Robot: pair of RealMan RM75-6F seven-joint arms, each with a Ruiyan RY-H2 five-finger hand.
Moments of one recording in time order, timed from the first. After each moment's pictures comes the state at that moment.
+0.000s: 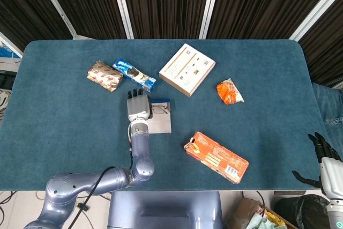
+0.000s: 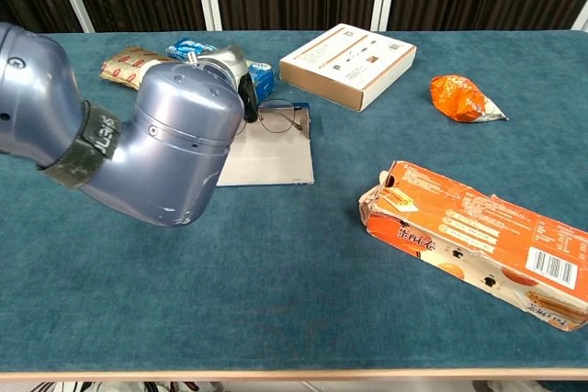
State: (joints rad) left arm -1.22 -2.09 -0.62 -1.00 0.25 1.23 0.90; right arm 0.00 -1.05 0.07 -1.76 -1.38 1.46 0.08
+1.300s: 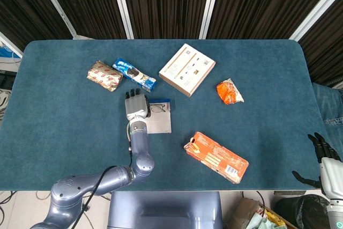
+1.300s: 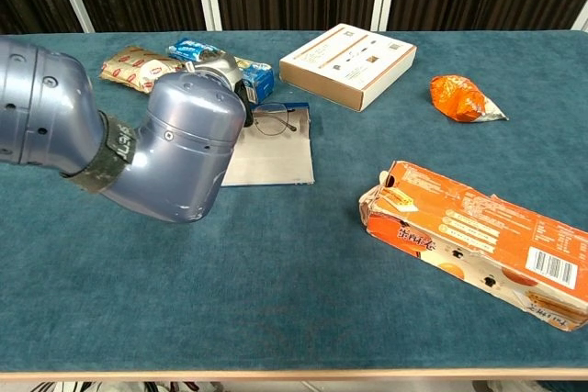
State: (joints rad) left arm -1.22 -2.15 -0.69 -0.86 0.28 1.15 0.87; right arm 0.00 -1.05 0.07 -1.76 -1.38 1.45 0.08
